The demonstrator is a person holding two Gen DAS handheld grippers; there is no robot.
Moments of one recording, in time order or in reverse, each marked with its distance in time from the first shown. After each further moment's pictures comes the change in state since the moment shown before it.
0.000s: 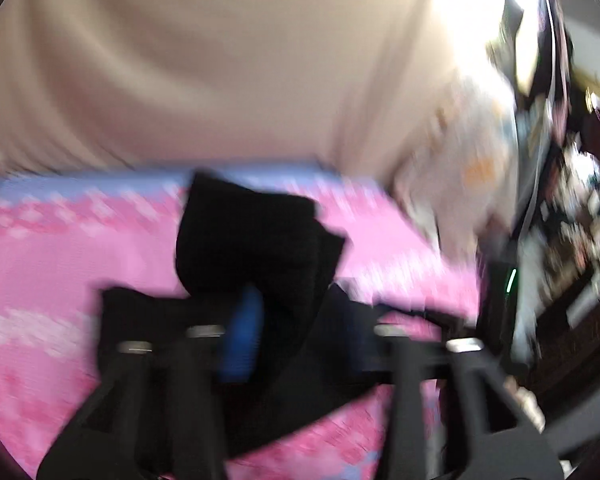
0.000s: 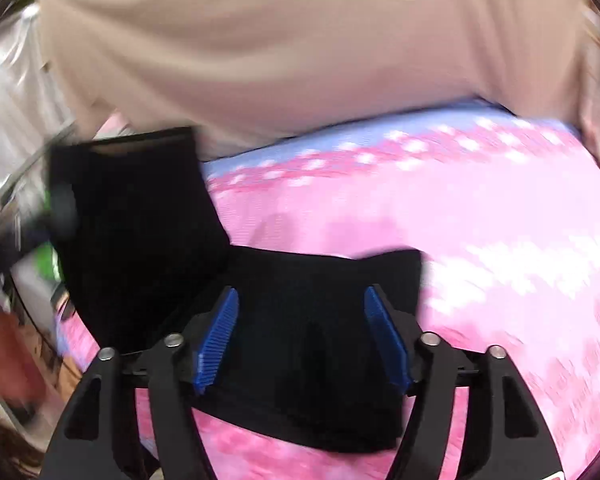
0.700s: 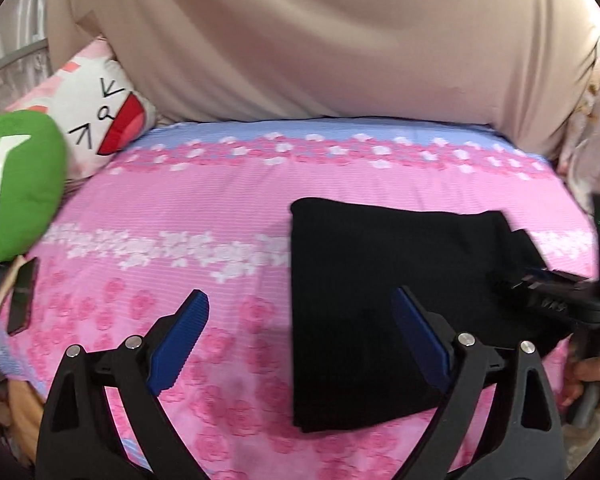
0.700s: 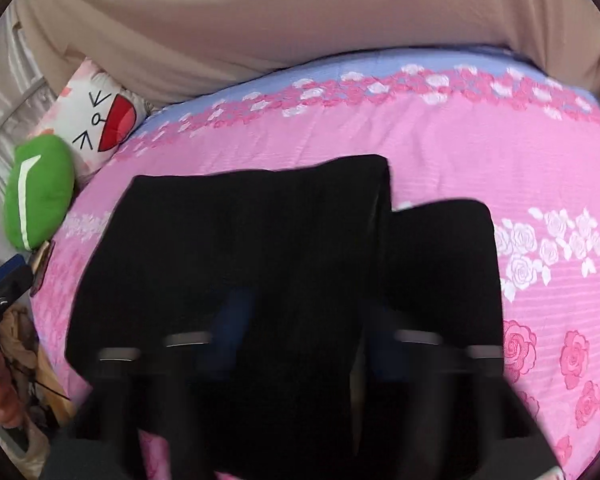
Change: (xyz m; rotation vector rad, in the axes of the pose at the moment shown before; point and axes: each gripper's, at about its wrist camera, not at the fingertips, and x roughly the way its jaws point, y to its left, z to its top) left arm -0.035 0.103 -0.055 -0.122 0.024 0.615; right arm 0.094 0.040 -0.002 -0.069 0.184 -0.036
